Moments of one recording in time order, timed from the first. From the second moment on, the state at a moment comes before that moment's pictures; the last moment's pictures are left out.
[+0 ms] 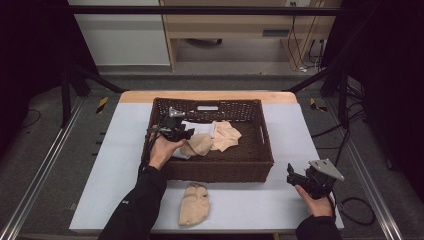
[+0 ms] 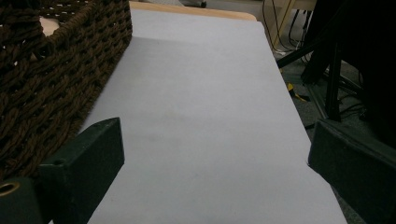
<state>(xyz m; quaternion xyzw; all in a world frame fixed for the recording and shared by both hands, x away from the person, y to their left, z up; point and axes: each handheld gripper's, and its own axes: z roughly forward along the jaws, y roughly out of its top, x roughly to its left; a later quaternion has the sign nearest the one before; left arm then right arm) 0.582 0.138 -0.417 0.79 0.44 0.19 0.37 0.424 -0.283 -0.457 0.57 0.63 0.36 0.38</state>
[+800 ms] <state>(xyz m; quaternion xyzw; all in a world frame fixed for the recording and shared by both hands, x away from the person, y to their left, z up) 0.581 0.134 -0.425 0.81 0.47 0.13 0.31 0.425 -0.282 -0.458 0.57 0.63 0.35 0.38</state>
